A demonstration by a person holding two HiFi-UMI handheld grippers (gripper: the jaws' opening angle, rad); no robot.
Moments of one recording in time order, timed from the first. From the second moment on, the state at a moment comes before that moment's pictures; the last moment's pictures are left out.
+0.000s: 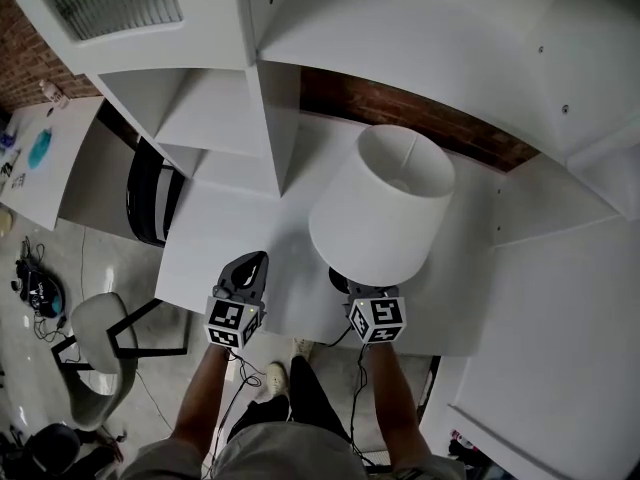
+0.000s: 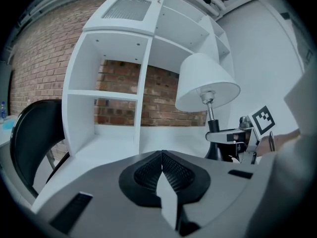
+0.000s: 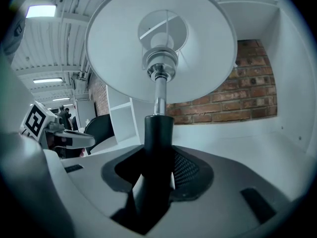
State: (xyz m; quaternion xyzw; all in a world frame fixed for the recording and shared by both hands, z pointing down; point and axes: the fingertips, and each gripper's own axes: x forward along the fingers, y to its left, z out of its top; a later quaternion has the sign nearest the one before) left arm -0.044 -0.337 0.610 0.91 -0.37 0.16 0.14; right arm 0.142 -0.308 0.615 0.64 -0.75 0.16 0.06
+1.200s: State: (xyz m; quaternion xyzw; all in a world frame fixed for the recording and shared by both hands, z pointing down) left arm -0.025 -0.352 0.655 0.90 -0.37 0.19 0.16; right arm 0.151 -0.336 0.680 0.63 -0.75 0.18 0.09
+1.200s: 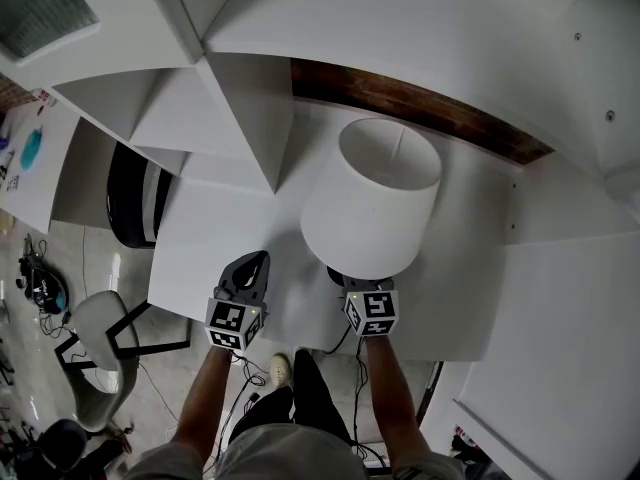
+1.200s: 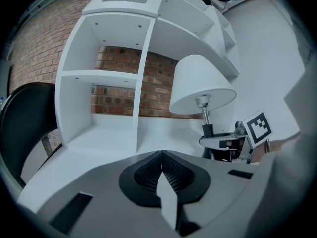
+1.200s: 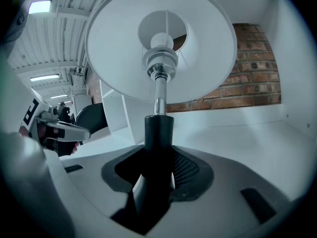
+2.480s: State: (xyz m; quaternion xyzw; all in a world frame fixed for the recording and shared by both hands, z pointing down) left arm -0.026 -0.329 0.653 0.91 -0.36 0.18 0.14; right arm 0.146 -0.316 0.684 0.65 -0.75 0.12 0.05
